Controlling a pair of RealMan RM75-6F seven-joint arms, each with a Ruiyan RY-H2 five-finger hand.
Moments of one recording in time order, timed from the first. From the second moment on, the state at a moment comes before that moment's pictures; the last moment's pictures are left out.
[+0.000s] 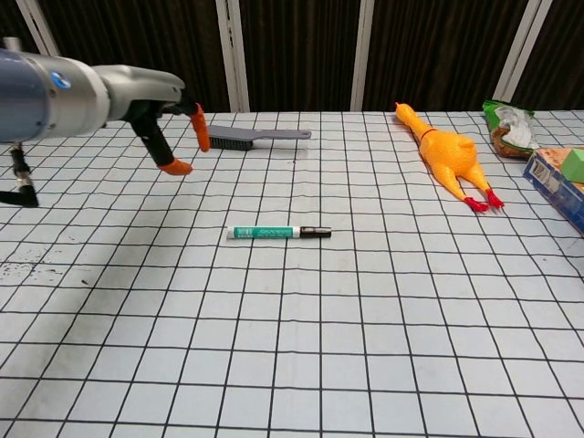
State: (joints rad) left arm -1.00 -1.50 -0.38 -1.79 0.28 1.15 0.92; right arm 0.20 -1.23 0.13 -1.67 -1.30 1.33 -0.42
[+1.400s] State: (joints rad) left arm -1.17 -1.93 -0.31 -1.23 0.33 1.06 0.92; right arm 0.22 -1.32 0.10 -1.49 -1.27 1.27 -0.32
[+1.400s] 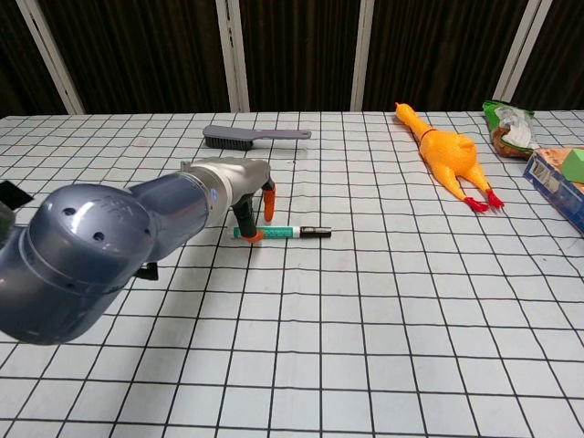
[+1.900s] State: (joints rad) left arm -1.16 -1.96 -0.30 -1.20 0.35 1.05 0.94; right arm 0.22 -1.33 0.10 -1.46 -1.26 1.26 -0.31
